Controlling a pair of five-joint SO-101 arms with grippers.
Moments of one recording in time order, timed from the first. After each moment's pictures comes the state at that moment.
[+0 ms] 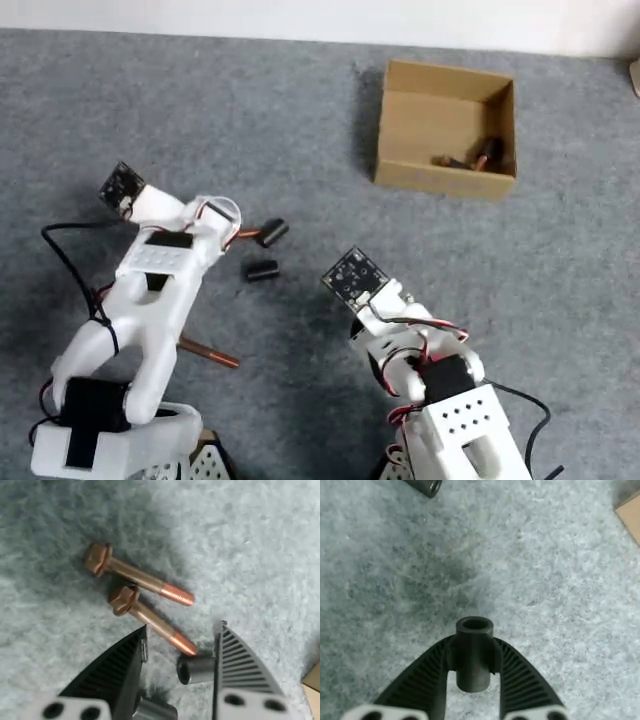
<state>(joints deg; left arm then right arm) -1.2 -10.8 48.7 28.0 64.9 -24.8 -72.0 80.3 51.1 29.2</state>
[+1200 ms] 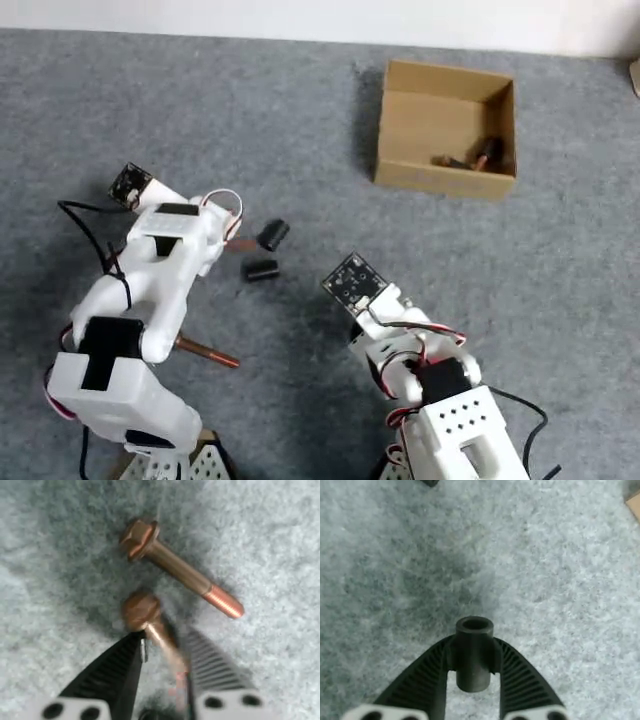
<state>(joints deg) -2.5 8.6 33.8 39.0 67.6 -24.8 -72.0 84.0 47.8 29.2</state>
